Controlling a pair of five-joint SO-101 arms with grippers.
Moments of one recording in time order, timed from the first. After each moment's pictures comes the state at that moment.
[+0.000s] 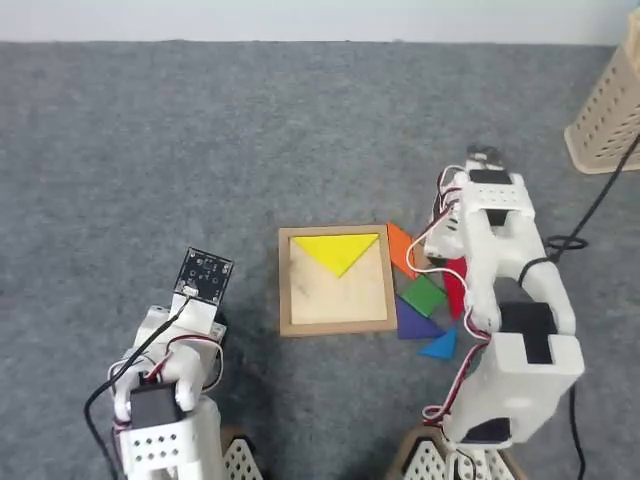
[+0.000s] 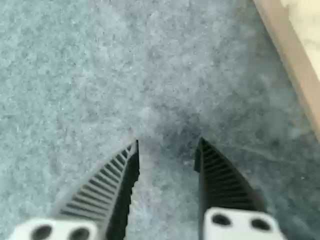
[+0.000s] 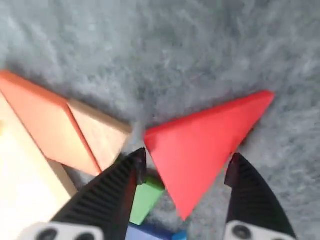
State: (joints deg) left arm -15.6 -102.5 97.1 72.6 -22.3; right arm -2.1 13.8 14.1 70.2 -14.5
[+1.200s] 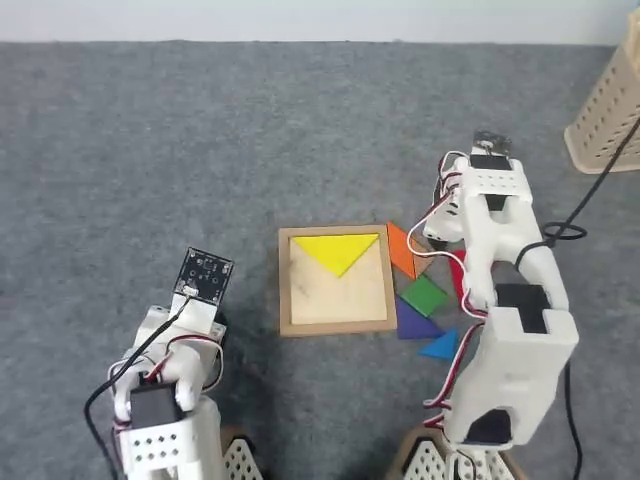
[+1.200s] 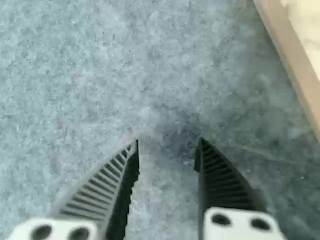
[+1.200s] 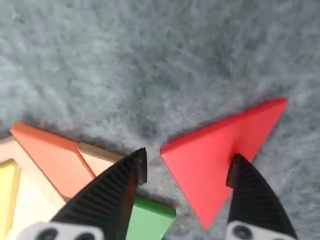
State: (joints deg) left arm -15.6 -102.5 97.1 72.6 -22.3; right arm -0.9 24.6 4.2 71.4 -18.1
